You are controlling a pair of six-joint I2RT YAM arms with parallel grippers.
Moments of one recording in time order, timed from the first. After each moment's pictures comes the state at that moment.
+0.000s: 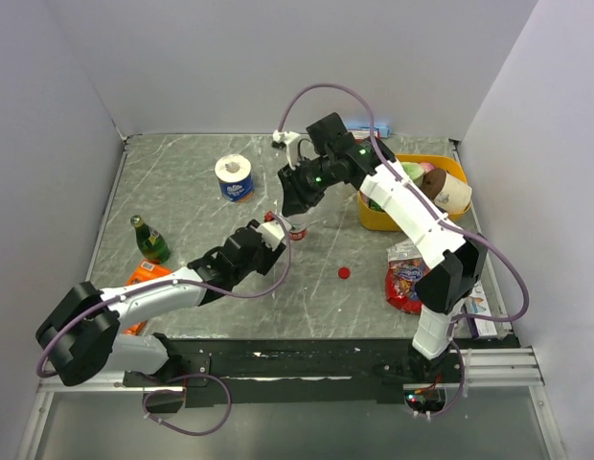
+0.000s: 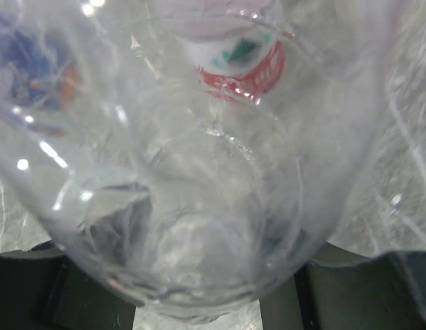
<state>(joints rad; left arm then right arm) -0.81 1.29 0.65 0.13 -0.28 0.13 0.64 1.79 1.94 -1.04 -0.51 -0.13</state>
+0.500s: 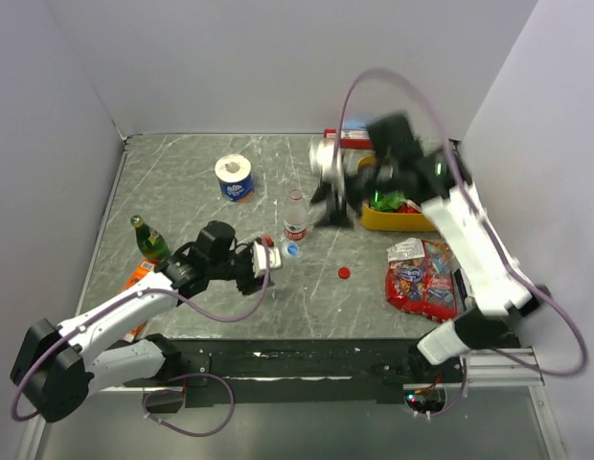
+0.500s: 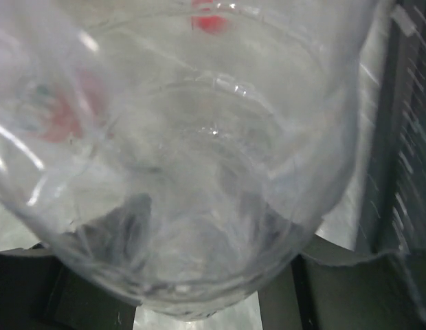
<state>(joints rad) -0.68 1.05 0.66 -0.17 0.46 0.49 0.52 1.55 2.01 -1.24 -0.85 -0.71</state>
